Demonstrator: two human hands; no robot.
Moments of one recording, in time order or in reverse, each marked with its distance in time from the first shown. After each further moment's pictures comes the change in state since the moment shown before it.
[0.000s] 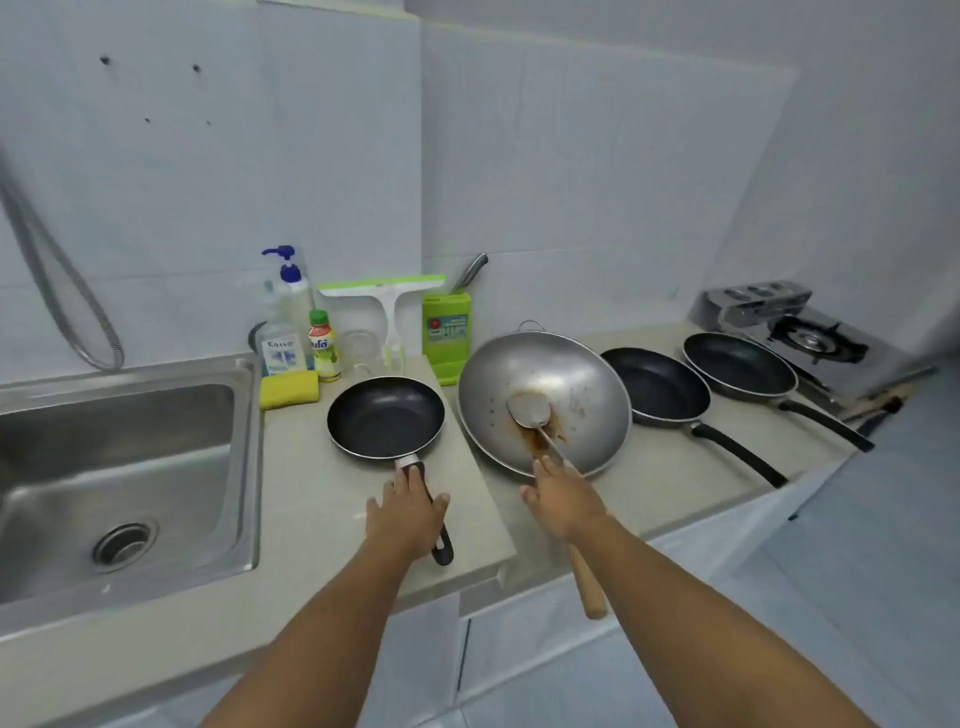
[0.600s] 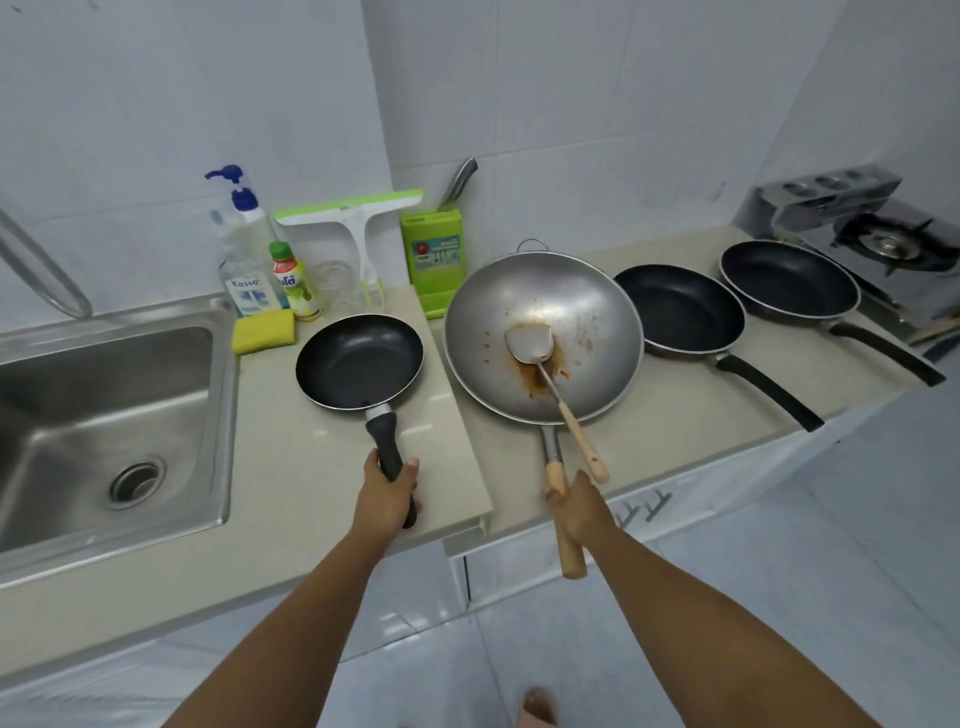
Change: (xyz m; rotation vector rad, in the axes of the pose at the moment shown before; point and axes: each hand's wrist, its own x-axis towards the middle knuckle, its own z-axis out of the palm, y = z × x) left_hand 0.003 0.010 0.053 -0.951 0.073 -0.345; right_hand -0.006 0.068 0.083 0.738 -0.209 0.486
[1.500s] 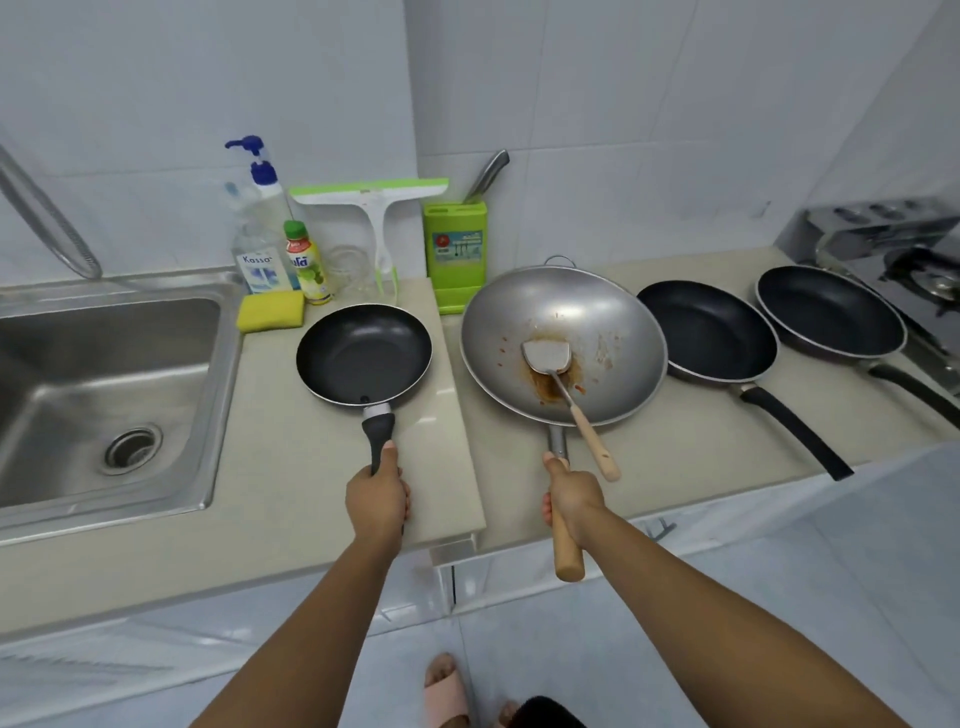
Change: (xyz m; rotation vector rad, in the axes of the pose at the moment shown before) left_hand 0.013 0.001 0.029 -0.341 0.324 -0.157; right_hand 0.017 -0.047 -0.020 0.545 -0.026 0.227
